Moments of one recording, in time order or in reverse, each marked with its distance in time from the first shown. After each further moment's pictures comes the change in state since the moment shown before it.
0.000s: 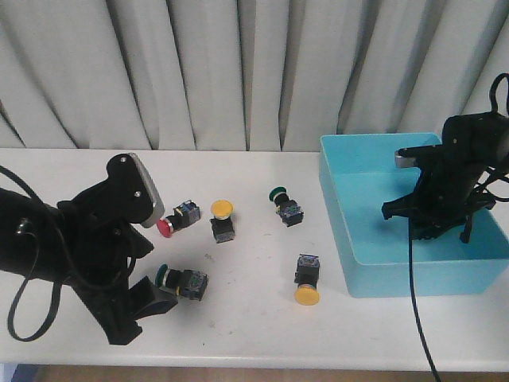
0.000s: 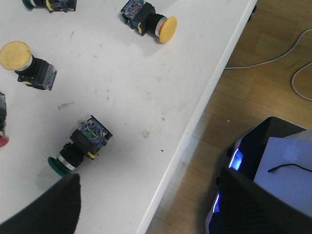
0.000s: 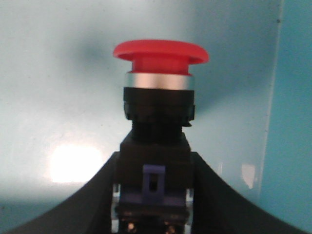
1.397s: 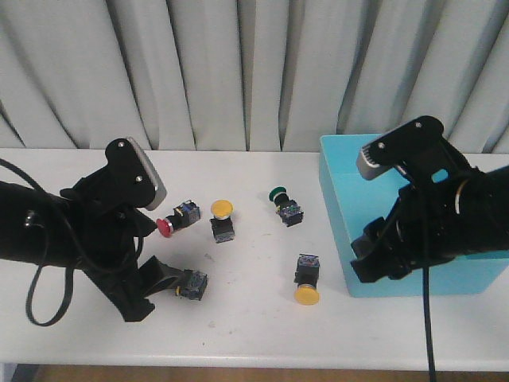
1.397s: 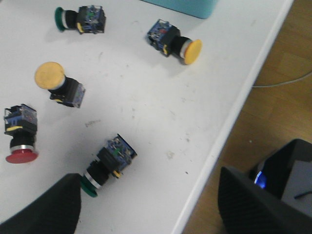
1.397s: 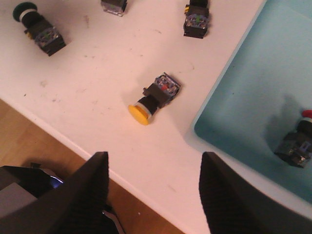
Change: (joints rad) left arm 0.000 0.019 -0.001 0.000 -0.122 -0.007; right arm 0.427 -0.878 0.533 0.146 -0.109 -0.179
